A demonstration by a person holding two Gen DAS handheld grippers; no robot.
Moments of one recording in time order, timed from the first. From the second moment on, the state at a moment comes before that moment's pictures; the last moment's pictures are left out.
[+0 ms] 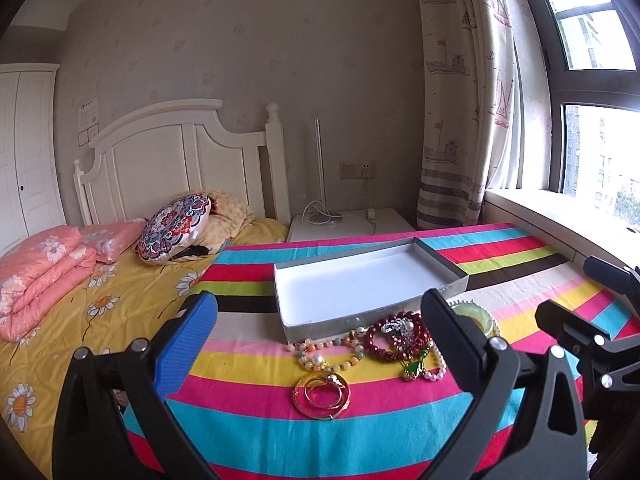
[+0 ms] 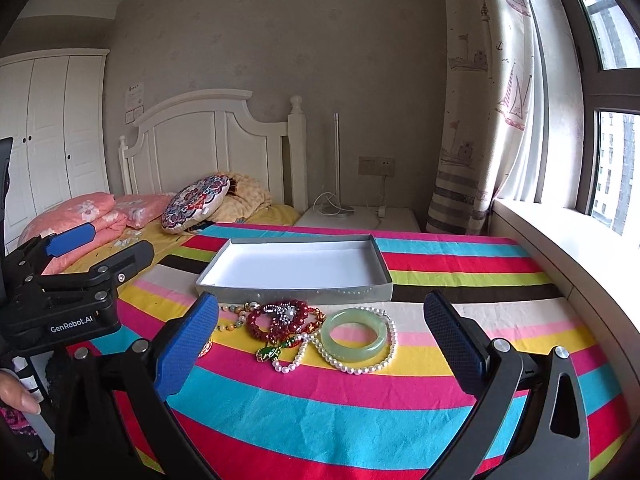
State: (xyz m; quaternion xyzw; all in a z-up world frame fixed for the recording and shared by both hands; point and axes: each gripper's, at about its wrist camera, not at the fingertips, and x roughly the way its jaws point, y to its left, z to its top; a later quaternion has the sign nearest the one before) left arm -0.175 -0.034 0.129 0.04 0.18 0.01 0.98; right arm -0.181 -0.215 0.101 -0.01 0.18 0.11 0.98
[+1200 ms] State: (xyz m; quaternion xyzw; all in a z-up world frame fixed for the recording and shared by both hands) left arm -0.172 -0.001 0.033 0.03 0.32 -0.03 0.95; right arm -0.158 -0.224 0.028 -0.02 0.29 0.09 0.95
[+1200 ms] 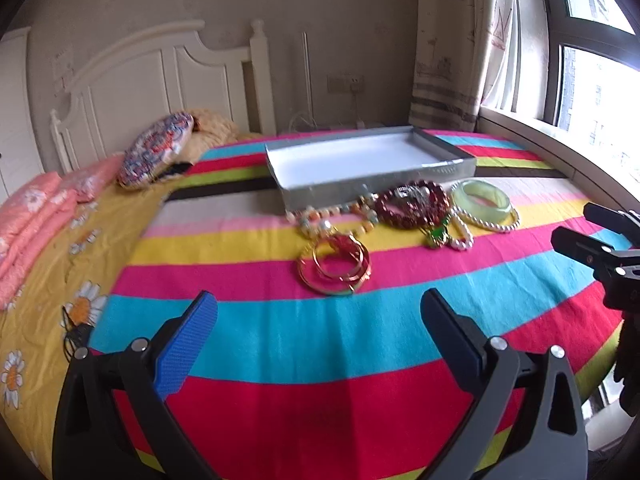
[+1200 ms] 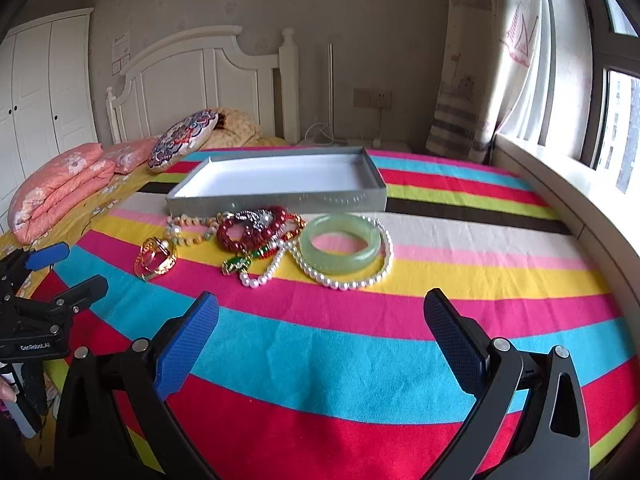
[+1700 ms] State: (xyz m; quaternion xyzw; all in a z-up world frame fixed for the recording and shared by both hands) left arm -0.104 -0.002 0.029 0.02 0.37 -0.06 0.93; right arm -0.157 -0.227 0.024 -0.02 0.29 0.10 0.95
